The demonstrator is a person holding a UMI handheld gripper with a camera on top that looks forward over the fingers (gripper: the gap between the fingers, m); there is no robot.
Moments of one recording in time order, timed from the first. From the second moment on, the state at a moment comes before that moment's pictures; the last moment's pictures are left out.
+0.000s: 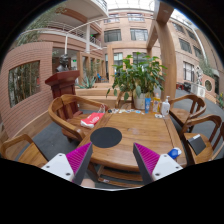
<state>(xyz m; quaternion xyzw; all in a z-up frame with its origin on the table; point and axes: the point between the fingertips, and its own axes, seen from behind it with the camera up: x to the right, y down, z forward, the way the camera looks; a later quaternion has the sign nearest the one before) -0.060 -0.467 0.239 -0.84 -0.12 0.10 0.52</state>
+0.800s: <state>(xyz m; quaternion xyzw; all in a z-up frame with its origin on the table) 0.195 -0.351 0.018 -0.89 0.06 -0.05 0.45</state>
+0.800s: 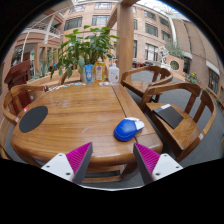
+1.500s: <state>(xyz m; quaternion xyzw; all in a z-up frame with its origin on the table) 0.247 -0.226 -0.006 -0.88 0.07 -0.09 0.46</state>
